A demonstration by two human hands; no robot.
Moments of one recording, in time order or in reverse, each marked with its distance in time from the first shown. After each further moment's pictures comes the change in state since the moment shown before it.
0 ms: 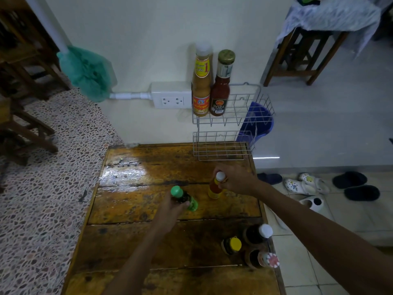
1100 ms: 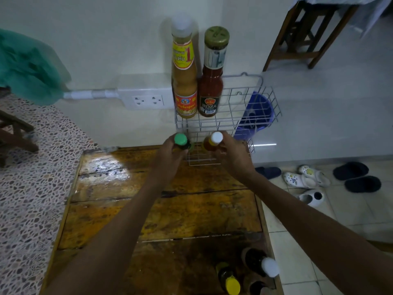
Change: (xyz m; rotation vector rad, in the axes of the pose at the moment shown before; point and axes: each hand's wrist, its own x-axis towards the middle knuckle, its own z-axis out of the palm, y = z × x) left_hand 0.165 0.106 0.013 0.291 0.165 0.327; right_hand 0.074 0.032 -0.032 0.213 0.521 0.043
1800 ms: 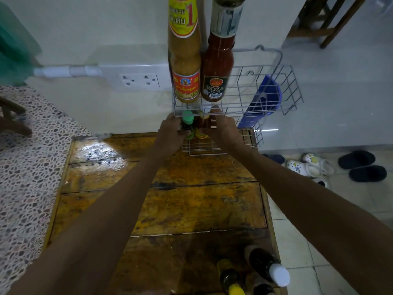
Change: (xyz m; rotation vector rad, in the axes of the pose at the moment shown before) left_hand 0.071 -0.021 0.021 0.326 -0.124 0.025; right_hand 0.075 0.044 0.058 -0.036 -0.064 0.143
